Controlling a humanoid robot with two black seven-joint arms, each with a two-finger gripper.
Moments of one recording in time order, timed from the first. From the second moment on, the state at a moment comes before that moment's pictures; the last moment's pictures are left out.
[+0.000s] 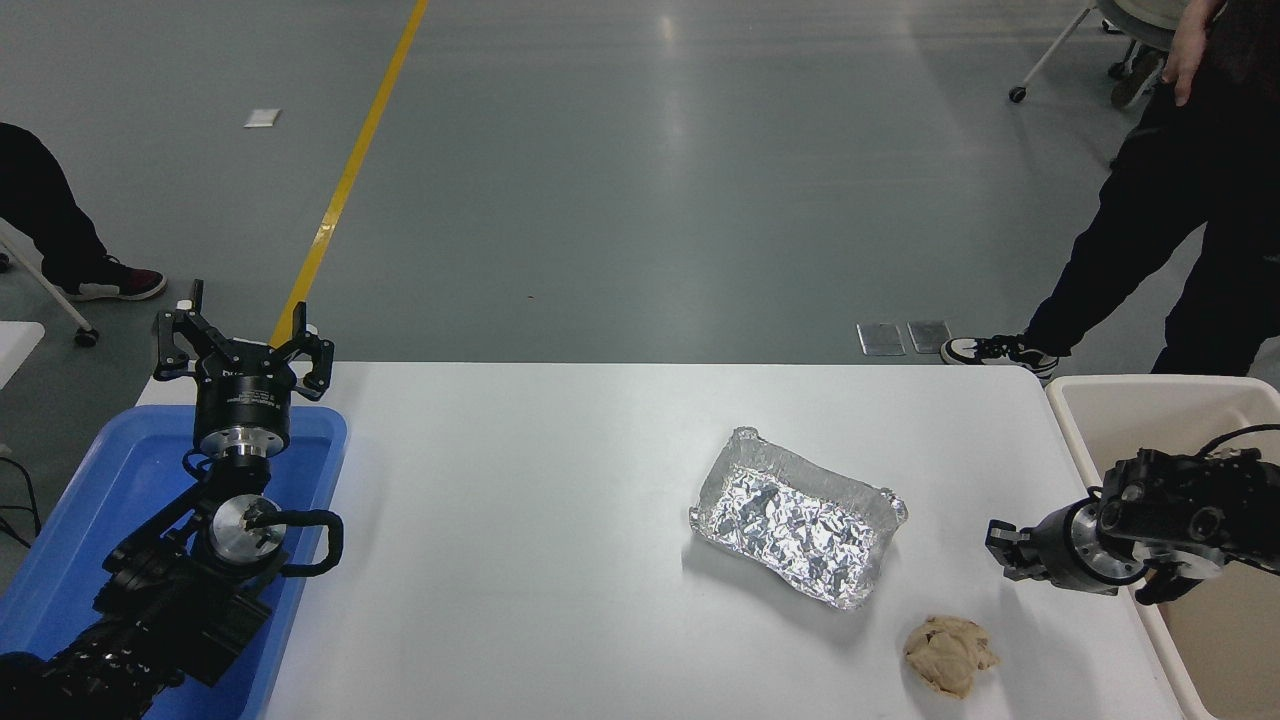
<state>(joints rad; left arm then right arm) -0.61 0.17 -1.00 -0.40 -0.12 -0.52 -0.60 1.13 -0.52 -0.80 0.94 -0.36 0.20 -0.13</state>
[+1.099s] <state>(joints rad) -0.61 0.17 -1.00 -0.40 -0.12 -0.52 -0.60 1.74 -0.83 -1.00 1.29 -0.35 0.52 -0.16</state>
